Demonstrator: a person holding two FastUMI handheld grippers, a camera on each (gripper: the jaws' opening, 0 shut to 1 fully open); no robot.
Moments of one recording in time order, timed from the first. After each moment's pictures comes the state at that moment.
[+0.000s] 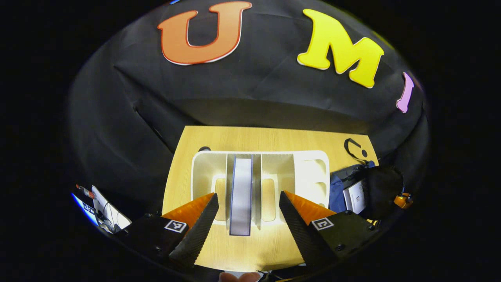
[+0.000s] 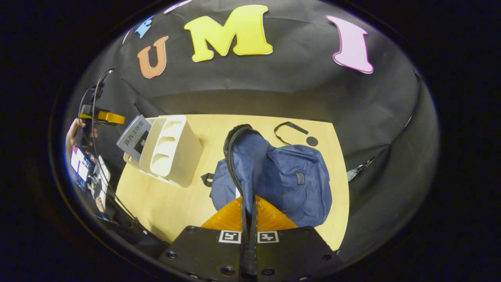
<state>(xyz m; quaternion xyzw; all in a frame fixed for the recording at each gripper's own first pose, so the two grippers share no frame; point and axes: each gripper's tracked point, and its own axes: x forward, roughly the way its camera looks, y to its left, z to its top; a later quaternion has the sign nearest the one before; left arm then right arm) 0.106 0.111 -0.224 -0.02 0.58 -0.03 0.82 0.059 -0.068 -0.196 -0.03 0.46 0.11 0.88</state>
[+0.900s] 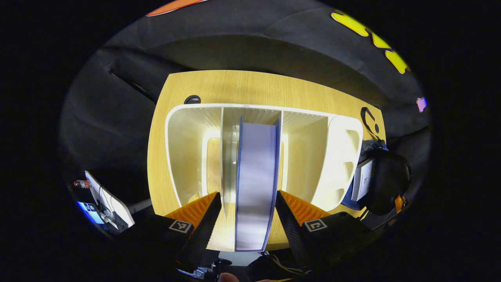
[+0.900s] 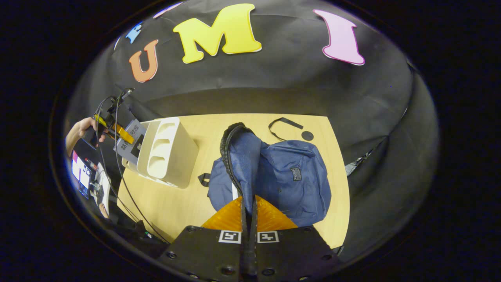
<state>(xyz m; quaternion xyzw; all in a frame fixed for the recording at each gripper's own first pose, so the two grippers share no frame) 0.086 0.114 -0.307 -0.04 0.73 -0.04 0.68 0.059 -0.081 -0.200 0.00 0.47 0.09 0.88</state>
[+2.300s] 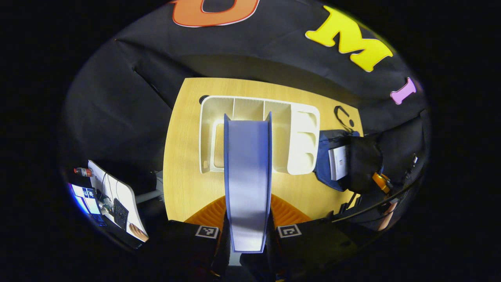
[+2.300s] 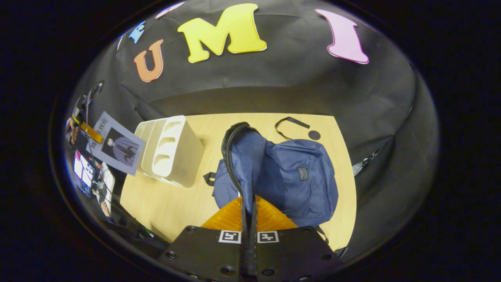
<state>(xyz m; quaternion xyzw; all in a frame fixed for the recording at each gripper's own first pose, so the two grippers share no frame) 0.007 0.137 -0.130 -0.08 0.68 -0.07 0.72 0.056 -0.074 -0.208 0.00 0.47 0.12 0.88</state>
